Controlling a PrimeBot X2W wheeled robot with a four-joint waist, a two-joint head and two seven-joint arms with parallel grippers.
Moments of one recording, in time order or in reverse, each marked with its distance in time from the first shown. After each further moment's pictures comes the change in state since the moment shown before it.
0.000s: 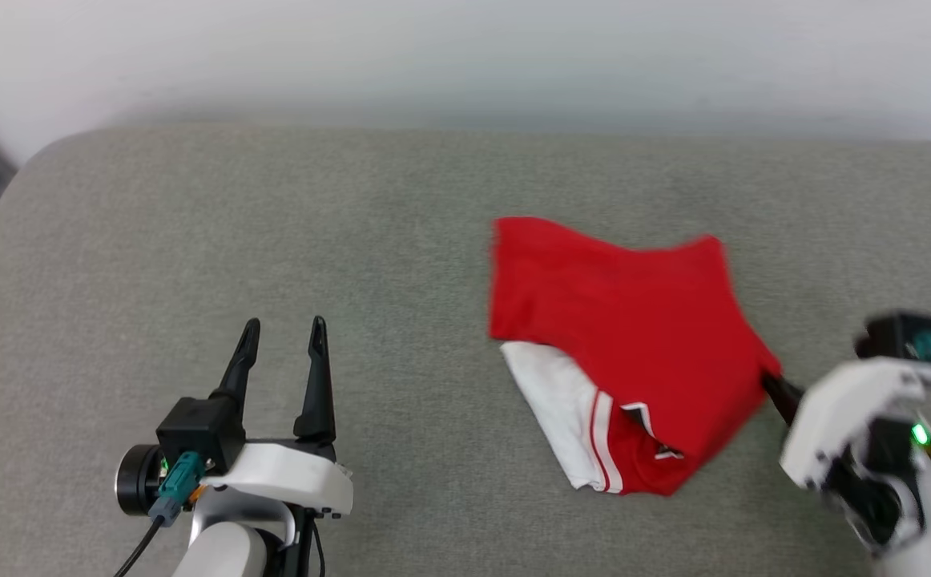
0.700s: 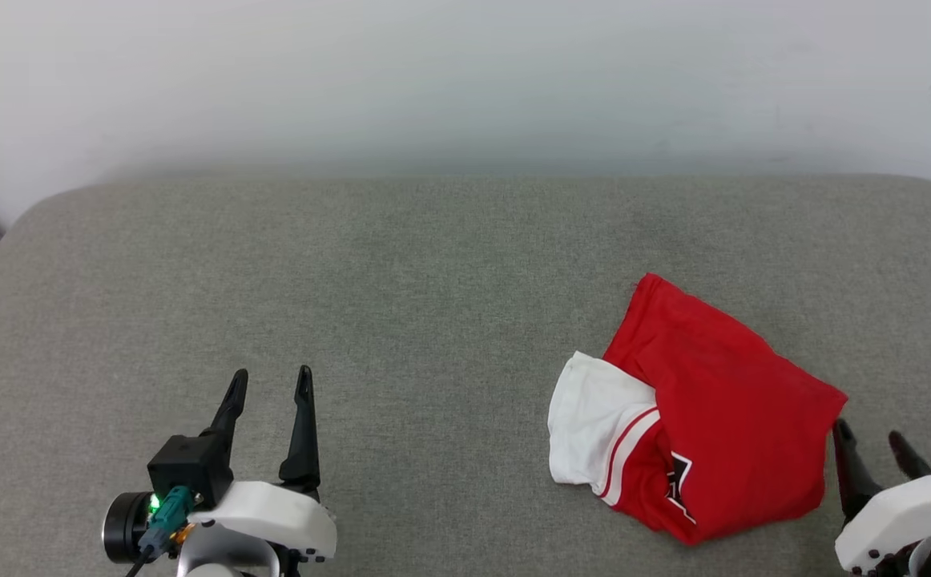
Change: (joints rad) left arm 0.084 0.031 0.003 -0.010 -0.025 0.027 0.035; right arm 0.286 0.095 -0.217 -0.151 -0.165 0.000 -0.332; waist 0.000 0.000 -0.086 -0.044
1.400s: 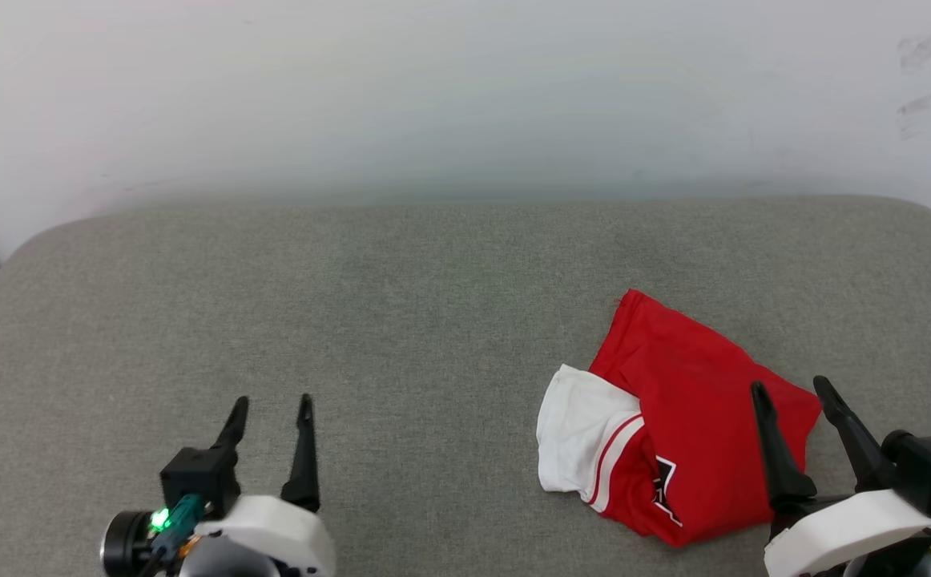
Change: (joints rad) left arm 0.049 0.038 -0.022 -0.022 0.007 0.026 0.066; right arm 0.104 0.000 0.244 -0.311 -0.072 0.000 -0.148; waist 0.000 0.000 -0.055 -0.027
